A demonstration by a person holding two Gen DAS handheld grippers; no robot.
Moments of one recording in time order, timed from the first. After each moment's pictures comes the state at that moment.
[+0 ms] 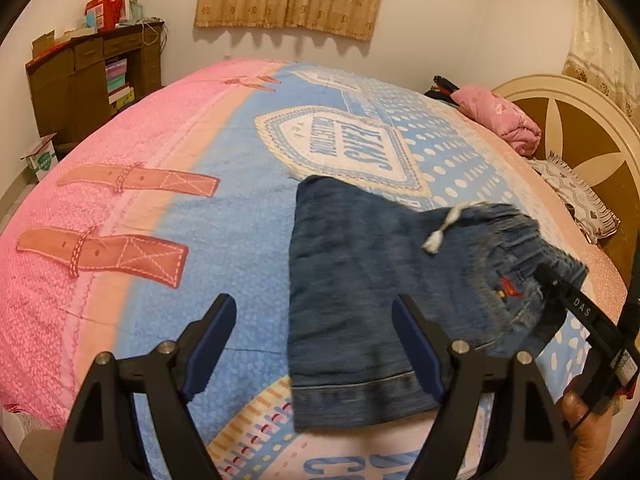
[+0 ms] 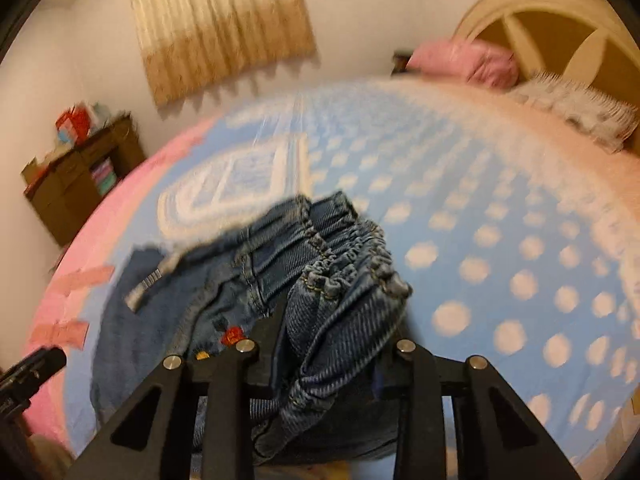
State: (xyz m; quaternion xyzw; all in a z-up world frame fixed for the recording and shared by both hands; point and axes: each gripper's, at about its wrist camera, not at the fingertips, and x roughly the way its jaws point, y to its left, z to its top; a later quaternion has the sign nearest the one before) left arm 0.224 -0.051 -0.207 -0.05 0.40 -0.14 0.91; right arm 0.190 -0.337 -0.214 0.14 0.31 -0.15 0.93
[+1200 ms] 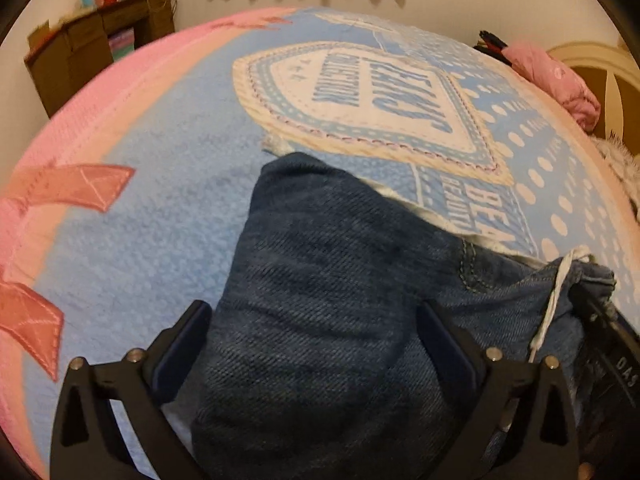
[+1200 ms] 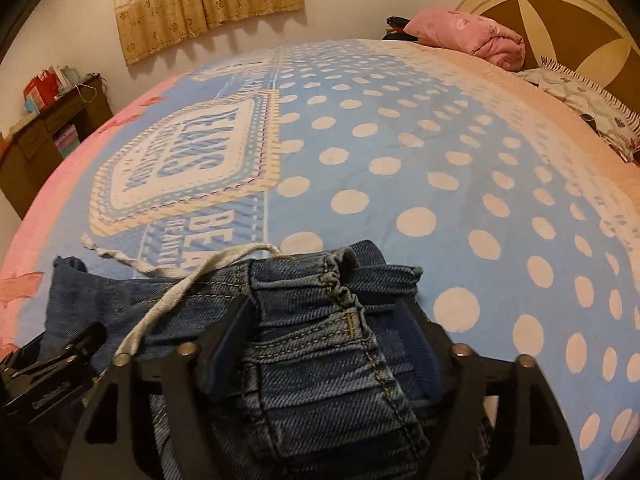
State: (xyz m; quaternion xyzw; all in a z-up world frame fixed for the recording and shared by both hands) left arm 0.363 -0.141 -0.288 -0.02 0.48 -0.05 0.88; right arm 0.310 -0.357 -0.268 0.09 0.41 -0.16 0.89
